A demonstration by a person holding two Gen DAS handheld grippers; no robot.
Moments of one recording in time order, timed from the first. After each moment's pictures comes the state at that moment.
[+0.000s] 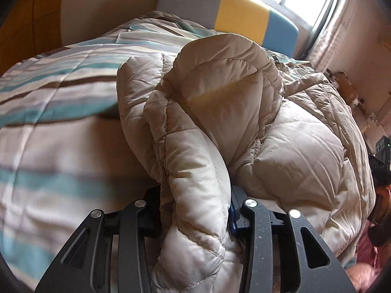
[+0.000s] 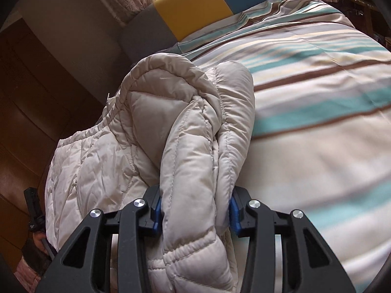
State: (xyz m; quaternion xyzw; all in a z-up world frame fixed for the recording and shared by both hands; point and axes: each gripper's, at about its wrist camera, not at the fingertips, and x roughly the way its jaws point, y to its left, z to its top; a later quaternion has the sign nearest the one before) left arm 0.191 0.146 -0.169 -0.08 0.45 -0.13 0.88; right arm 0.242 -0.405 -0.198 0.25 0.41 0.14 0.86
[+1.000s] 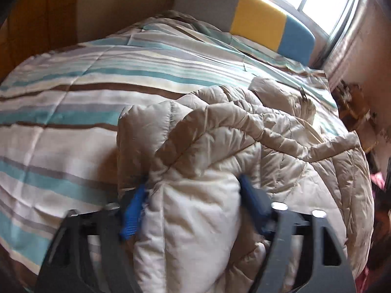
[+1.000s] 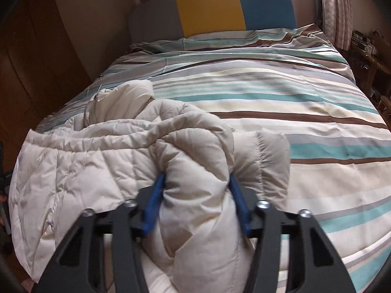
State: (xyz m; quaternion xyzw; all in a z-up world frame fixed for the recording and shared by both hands) left arm 0.227 0.132 -0.148 -0.12 0.46 -0.07 0.88; right arm 0.246 -0.345 -0.170 0.09 0.41 0.11 0.90
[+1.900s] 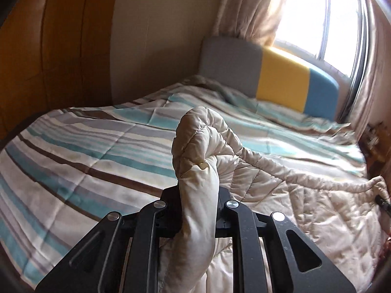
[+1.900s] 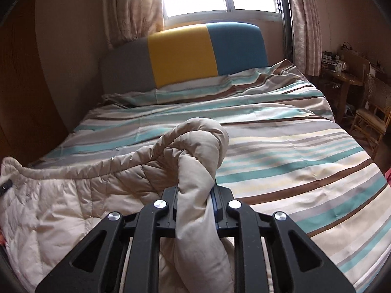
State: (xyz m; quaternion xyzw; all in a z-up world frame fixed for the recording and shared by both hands) left arm 0.296 0.104 -0.084 -0.08 0.31 0.06 0.94; right arm 0.316 -0.344 -0.120 0.08 0.32 -0.01 0.94
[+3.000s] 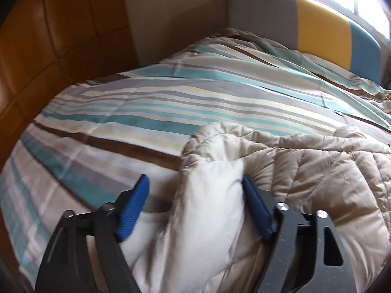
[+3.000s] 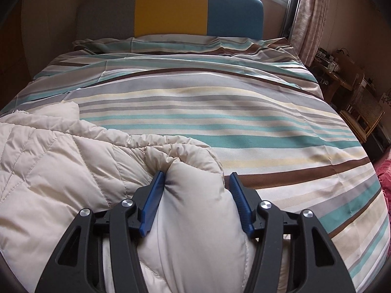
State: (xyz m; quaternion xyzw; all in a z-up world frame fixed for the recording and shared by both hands) left arm 0.345 0.098 -0.166 -0.02 0.42 0.18 0.89; right arm 0.368 -0.324 -0.211 0.00 0.41 -0.08 0.91
